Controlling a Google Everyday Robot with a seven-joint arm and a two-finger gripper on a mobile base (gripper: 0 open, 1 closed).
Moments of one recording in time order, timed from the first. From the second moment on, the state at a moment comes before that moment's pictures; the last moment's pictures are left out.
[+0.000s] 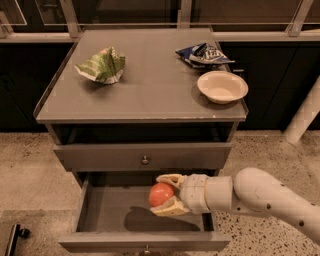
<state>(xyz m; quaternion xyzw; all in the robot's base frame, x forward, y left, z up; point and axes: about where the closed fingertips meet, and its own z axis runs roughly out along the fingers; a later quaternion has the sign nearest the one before) 0.439 -0.017 0.651 -0.56 0.66 0.25 0.44</state>
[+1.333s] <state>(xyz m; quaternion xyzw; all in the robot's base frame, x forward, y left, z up) 0.420 0.017 0.781 -0.65 0.58 0.19 0.44</state>
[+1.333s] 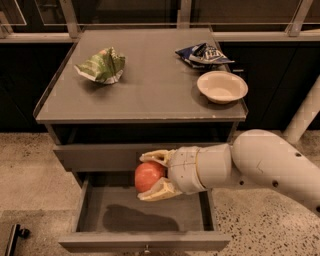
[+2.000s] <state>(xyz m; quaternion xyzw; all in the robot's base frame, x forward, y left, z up) 0.461 0.037 0.820 -0.71 0.51 0.21 0.44</state>
